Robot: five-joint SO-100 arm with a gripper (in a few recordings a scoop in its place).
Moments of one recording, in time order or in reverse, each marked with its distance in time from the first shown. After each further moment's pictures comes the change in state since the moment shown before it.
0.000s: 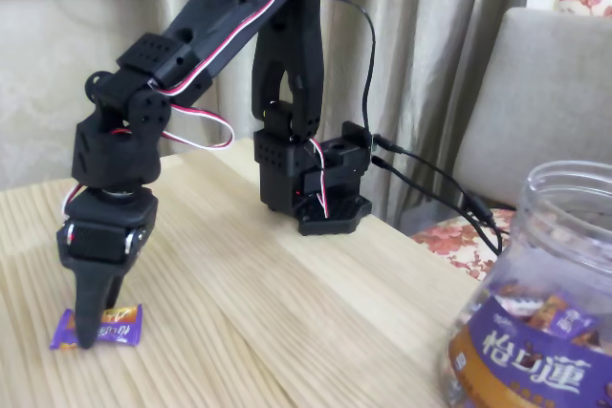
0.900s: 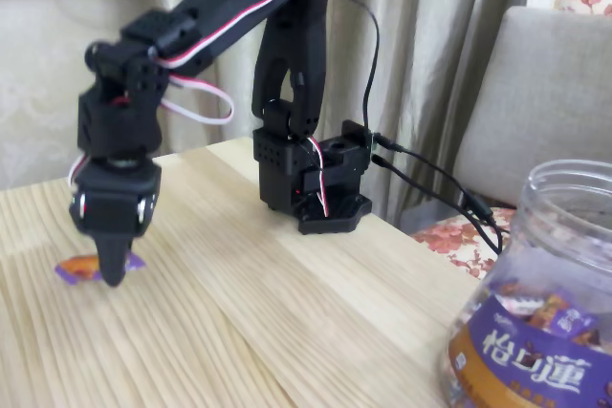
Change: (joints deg) arm 1.1 9.9 -3.3 16.1 -6.3
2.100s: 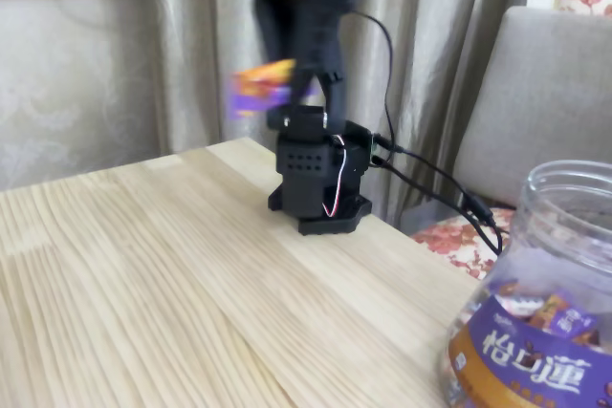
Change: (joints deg) arm -53.7 31.1 -30.7 42.7 22.9
